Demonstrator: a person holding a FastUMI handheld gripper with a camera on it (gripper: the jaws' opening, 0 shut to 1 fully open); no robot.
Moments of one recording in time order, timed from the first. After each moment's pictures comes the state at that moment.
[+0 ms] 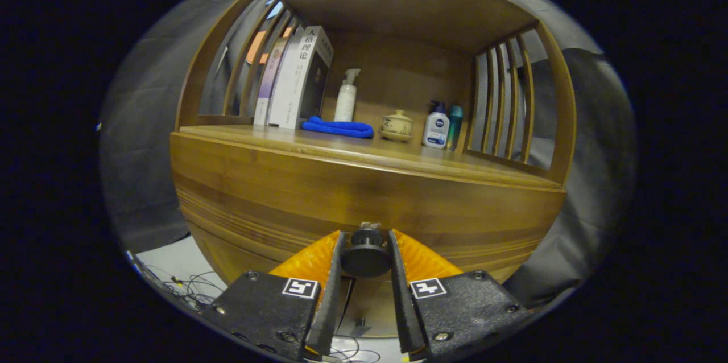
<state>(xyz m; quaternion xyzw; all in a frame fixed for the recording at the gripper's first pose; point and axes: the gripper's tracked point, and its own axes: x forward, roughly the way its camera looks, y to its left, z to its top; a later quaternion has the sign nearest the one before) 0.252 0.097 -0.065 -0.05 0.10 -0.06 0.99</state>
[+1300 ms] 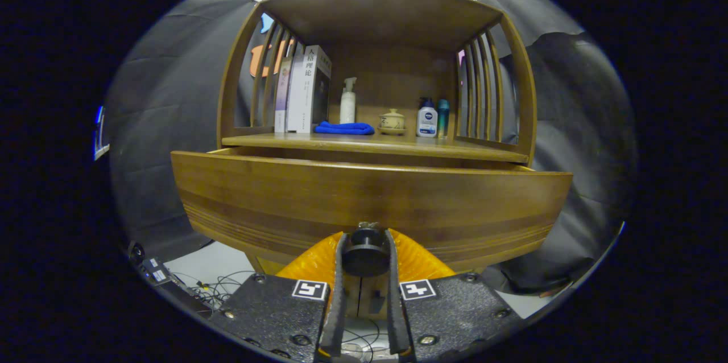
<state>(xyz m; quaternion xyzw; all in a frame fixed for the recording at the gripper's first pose) 0.147 0.106 -0.070 -0.02 0.10 -0.03 0.99</state>
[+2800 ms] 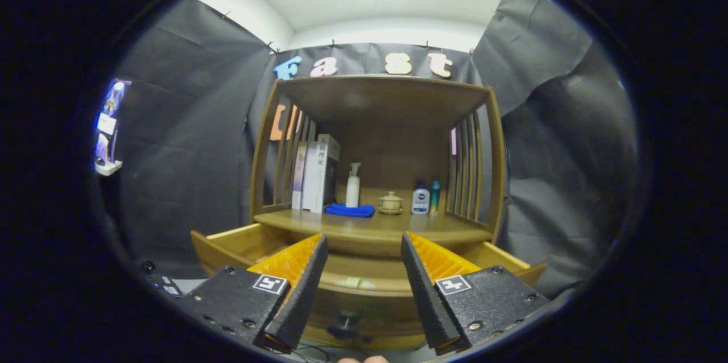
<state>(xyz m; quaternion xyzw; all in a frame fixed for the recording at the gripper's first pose) 0.108 0.104 0.076 -0.04 -0.02 -0.01 1.00</state>
